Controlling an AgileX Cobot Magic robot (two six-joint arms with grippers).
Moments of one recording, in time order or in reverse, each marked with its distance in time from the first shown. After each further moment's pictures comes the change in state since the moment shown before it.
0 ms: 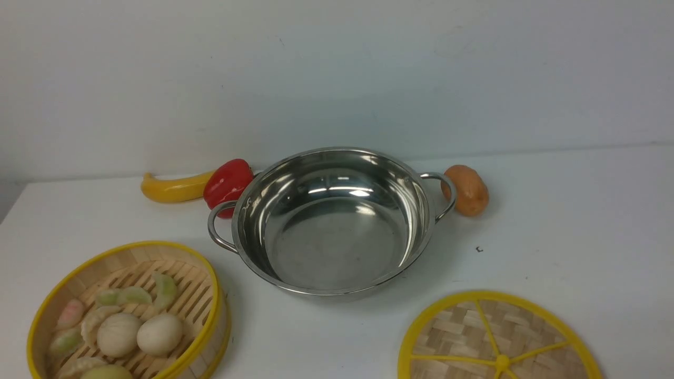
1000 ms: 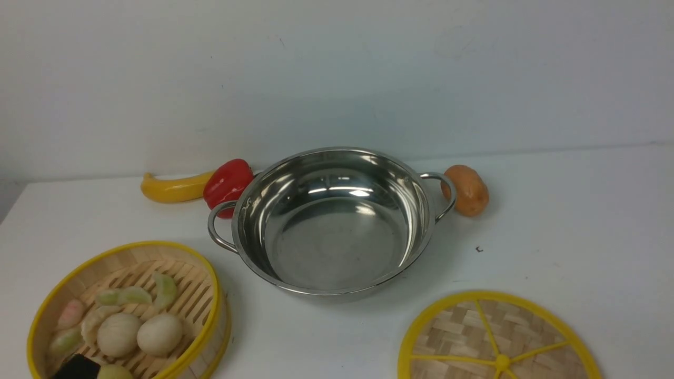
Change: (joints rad) right arm 0.000 -0.004 0.001 0.657 -0.167 0.301; left arm 0.000 0.000 0.000 -0.879 -0.149 -0.282
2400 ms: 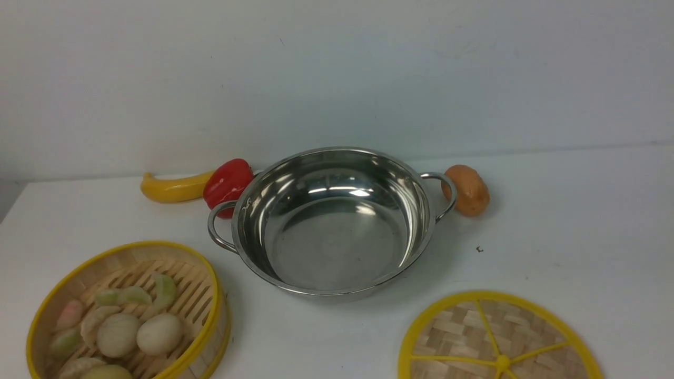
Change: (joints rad) right arm 0.001 0.725 -0.686 -0.168 0.745 -0.469; left arm 0.607 1.094 -1.005 0.918 0.691 -0.029
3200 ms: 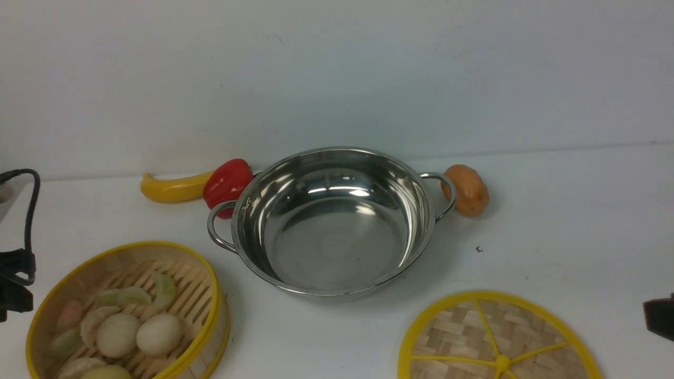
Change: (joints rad) right arm 0.156 0.010 0.000 -0.022 0.057 -0.067; left arm 0.002 0.516 -0.004 -0.390 -0.053 0.500
